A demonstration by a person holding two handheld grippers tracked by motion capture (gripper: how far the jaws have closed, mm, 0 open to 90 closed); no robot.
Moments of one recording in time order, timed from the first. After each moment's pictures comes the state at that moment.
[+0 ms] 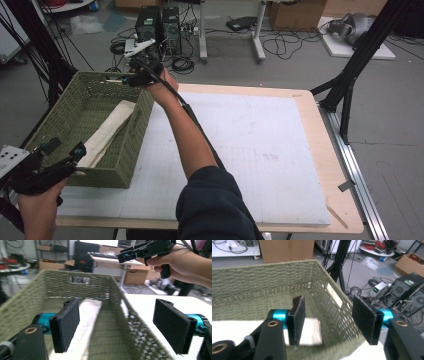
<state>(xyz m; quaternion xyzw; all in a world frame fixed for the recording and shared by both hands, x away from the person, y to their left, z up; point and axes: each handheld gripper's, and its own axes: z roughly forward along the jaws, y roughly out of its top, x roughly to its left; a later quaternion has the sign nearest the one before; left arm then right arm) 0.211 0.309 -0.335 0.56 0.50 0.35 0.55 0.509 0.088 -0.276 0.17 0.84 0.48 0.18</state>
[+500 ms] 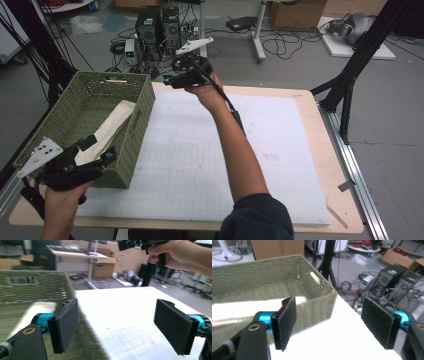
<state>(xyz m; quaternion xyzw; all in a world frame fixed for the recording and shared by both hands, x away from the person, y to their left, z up) 0.223 0.256 -0.331 0.63 0.42 0.26 0.60 0.473 -0.044 -0.246 0.21 0.82 0.49 0.19</state>
